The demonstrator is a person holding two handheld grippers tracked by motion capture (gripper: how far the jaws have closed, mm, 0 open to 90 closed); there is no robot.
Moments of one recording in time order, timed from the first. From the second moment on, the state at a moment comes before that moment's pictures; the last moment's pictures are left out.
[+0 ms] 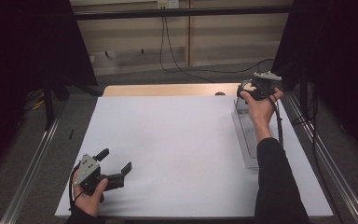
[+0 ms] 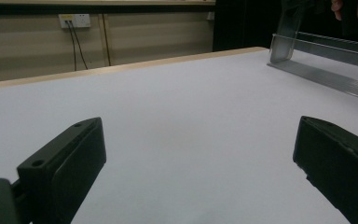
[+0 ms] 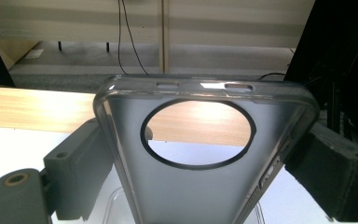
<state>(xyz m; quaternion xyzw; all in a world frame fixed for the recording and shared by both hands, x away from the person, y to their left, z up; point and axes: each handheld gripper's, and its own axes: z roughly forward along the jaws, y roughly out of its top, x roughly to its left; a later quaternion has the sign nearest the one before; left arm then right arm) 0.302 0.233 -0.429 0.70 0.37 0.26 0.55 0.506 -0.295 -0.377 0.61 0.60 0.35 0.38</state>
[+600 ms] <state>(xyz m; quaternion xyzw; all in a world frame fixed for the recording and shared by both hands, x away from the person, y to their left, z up) 0.302 0.234 -0.429 0.70 0.37 0.26 0.55 0.505 -0.300 -0.375 0.60 0.59 0.40 0.36</state>
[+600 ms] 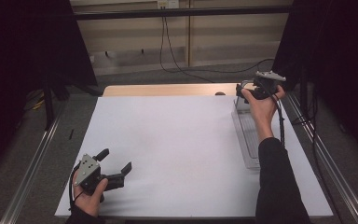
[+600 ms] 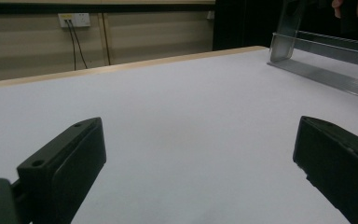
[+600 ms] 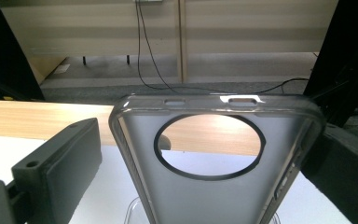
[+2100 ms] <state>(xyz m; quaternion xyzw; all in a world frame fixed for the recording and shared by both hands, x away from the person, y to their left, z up) 0.302 0.233 -0.429 0.70 0.37 0.26 0.55 0.503 -0.310 -0.364 0.58 0.59 0.44 0.36</state>
